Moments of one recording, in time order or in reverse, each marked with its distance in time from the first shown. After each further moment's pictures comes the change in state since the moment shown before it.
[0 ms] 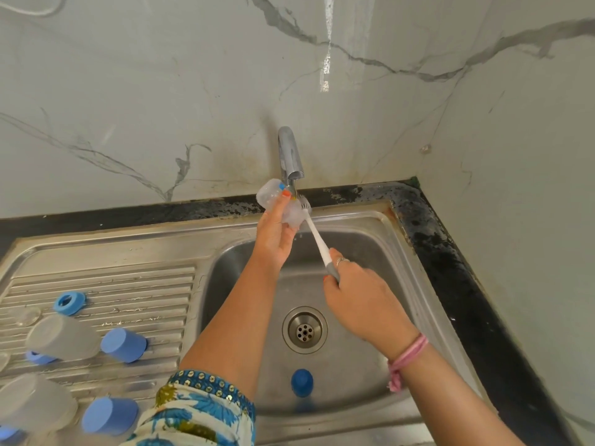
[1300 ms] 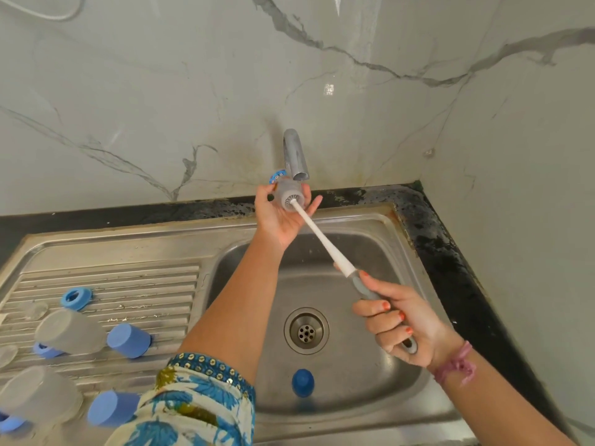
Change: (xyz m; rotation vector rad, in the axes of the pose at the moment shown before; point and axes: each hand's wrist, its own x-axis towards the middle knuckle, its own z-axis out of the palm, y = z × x) left_hand -0.003 0.030 0.021 -0.273 -0.040 -0.160; right_hand 0.002 0.081 -0.008 1.782 -1.012 0.512
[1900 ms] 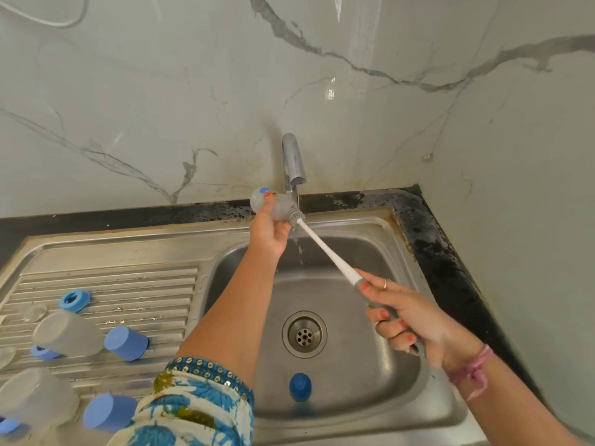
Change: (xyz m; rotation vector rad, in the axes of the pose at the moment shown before) left_hand 0.008 -0.007 -0.015 0.122 0.236 0.148; right_hand -0.011 -0.004 0.009 -0.484 0.497 -0.348
